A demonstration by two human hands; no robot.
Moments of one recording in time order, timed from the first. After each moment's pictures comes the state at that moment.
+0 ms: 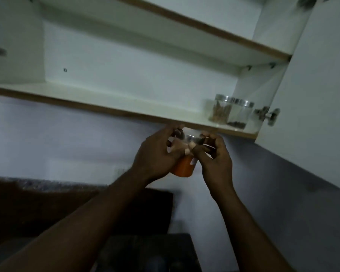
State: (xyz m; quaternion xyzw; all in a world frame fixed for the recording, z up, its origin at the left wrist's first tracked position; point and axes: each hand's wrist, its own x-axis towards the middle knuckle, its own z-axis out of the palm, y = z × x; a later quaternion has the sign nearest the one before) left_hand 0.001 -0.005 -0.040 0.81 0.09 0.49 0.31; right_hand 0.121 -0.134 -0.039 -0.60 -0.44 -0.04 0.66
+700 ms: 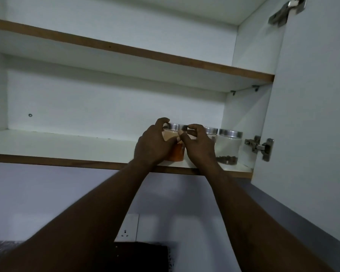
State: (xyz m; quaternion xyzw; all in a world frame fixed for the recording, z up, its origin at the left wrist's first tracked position) left_hand 0.193 0.077 0.074 0.80 0.22 0.53 0.17; right_hand 0.315 -0.022 0.079 -0.65 -0.46 -0.09 0.60
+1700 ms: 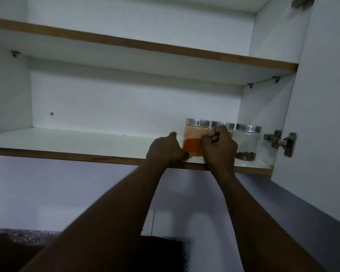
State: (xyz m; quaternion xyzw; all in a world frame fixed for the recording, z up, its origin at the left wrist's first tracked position) left_hand 0.202 0.087 0.055 0.87 0.35 0.33 0.12; right_hand 0.316 -0.022 0.051 -0.62 -0.39 -0.25 0.63
